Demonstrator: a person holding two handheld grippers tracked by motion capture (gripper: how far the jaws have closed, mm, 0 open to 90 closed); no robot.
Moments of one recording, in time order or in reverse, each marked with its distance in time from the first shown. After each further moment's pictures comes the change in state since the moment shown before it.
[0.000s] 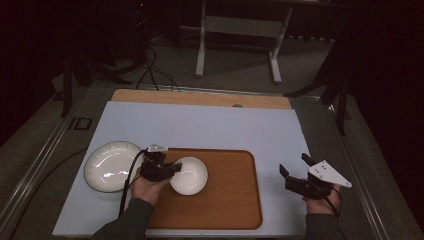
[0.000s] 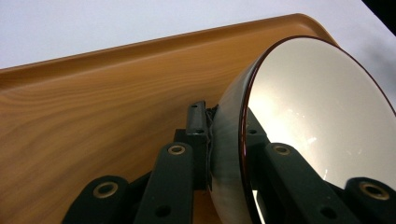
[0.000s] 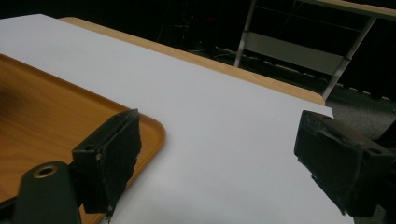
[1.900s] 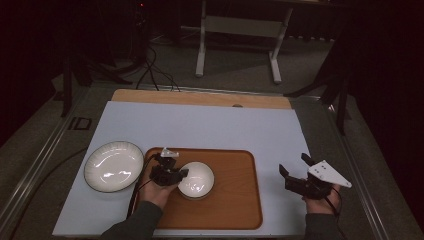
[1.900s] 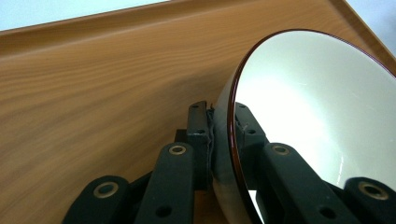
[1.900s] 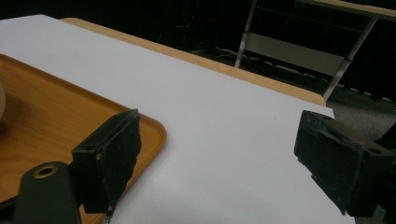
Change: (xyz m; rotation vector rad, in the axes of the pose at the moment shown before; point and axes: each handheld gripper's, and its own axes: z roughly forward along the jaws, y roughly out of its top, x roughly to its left) left arm -0.013 -0.009 0.027 0.059 0.025 0.032; right arm 0.000 0.000 0.000 -0.002 0.003 0.000
